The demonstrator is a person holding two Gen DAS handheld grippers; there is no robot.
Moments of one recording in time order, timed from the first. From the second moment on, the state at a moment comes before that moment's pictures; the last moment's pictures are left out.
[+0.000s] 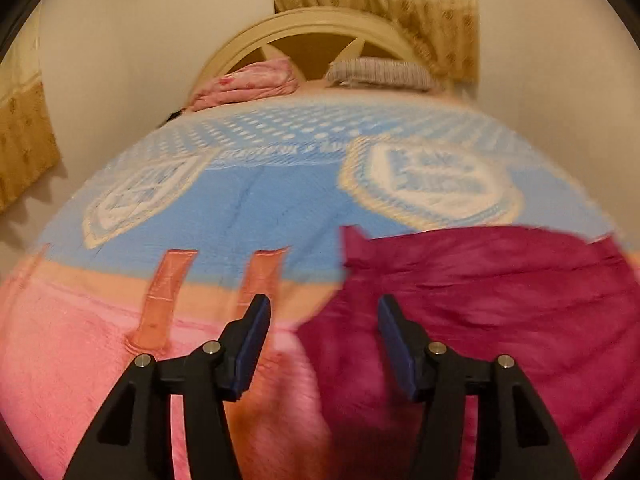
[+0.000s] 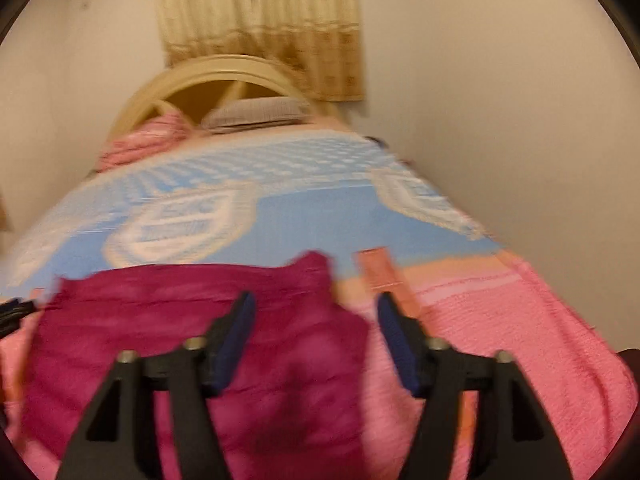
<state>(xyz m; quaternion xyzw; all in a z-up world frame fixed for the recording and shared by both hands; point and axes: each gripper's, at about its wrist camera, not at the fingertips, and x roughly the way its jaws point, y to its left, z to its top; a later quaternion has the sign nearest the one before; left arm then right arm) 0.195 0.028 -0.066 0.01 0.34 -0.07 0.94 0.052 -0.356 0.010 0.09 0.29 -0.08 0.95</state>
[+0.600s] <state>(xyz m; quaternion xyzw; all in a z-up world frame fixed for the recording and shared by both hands) 0.173 -0.090 -0.123 0.05 0.36 -0.09 0.93 0.123 -0.254 -0.093 0.13 0.37 -0.01 0.92</state>
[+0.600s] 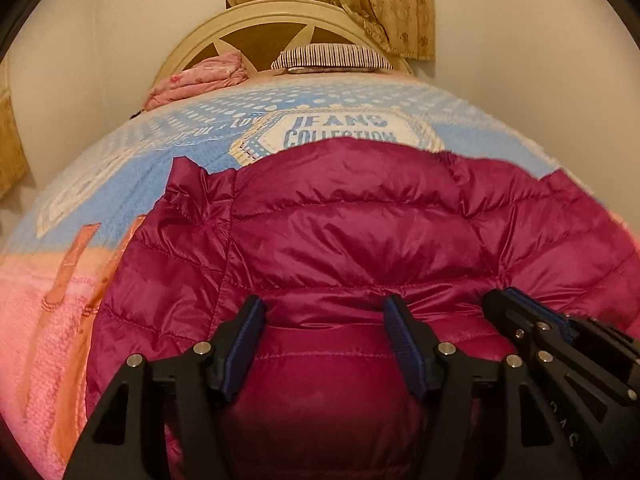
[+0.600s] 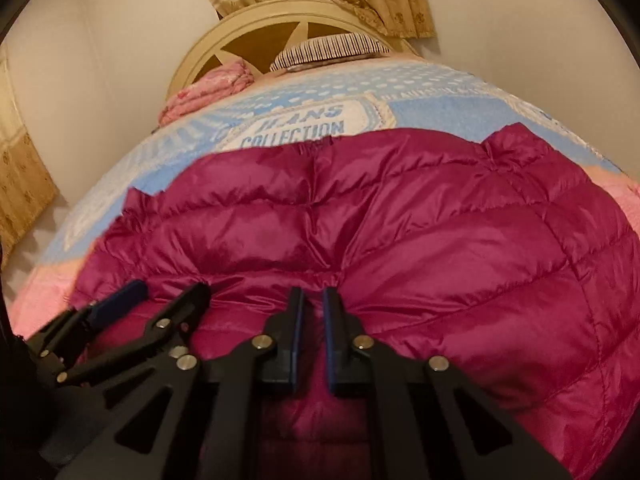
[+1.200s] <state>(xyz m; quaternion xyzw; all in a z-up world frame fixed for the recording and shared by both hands) 0.125 -0.006 -0.092 -0.03 0.32 -0.02 0.95 0.127 -0.247 -0.099 0.11 0.38 -0.03 0.92</state>
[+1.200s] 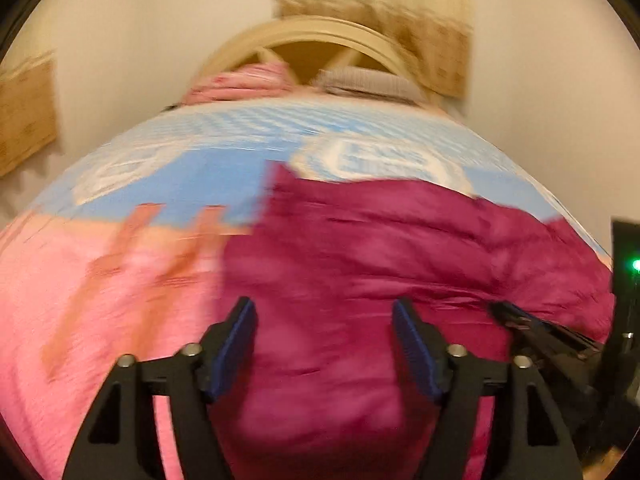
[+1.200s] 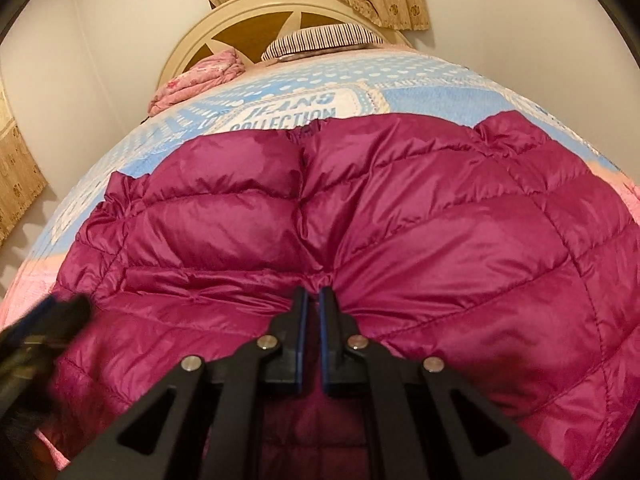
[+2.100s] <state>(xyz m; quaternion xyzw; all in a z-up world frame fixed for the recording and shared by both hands) 0.120 0.018 -0.118 -0.23 0.34 -0.09 0.91 0.107 -0.245 -0.108 0.18 0.38 0.02 0.91</state>
